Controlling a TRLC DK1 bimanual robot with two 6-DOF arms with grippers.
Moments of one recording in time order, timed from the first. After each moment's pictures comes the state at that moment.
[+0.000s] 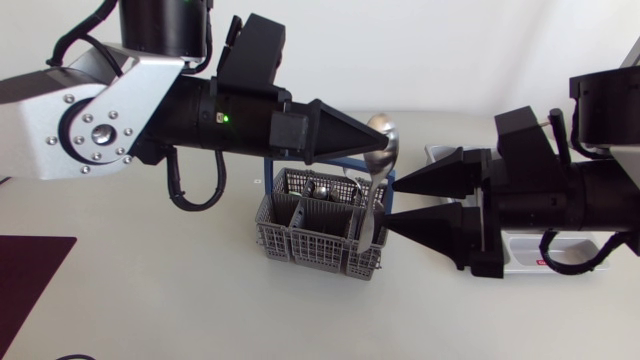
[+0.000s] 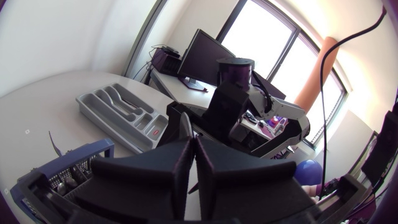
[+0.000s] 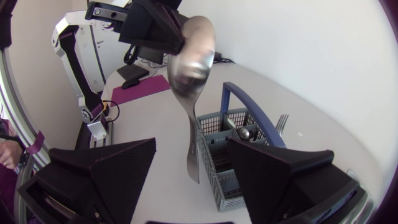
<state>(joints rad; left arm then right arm) -0.62 1.45 1.13 0.00 0.91 -0.24 0.33 0.99 0.76 -0.35 -0.77 -0.32</state>
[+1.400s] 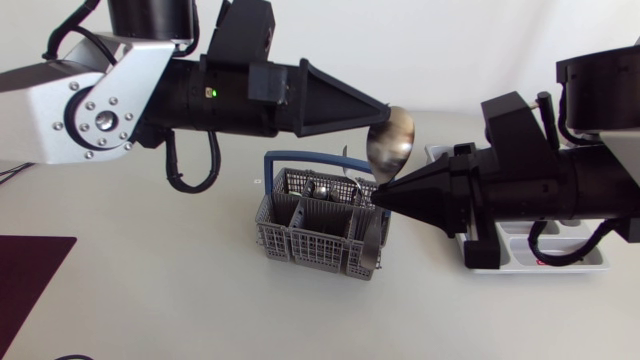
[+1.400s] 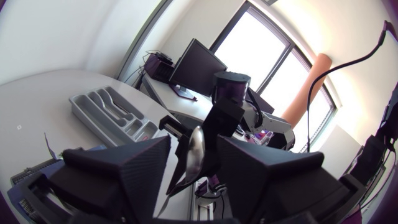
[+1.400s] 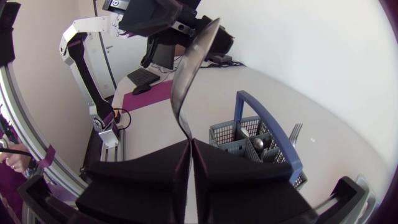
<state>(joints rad) -0.56 1.47 1.16 0.09 1.00 -0.40 0.38 1.03 0.80 -0.34 -0.80 -0.25</state>
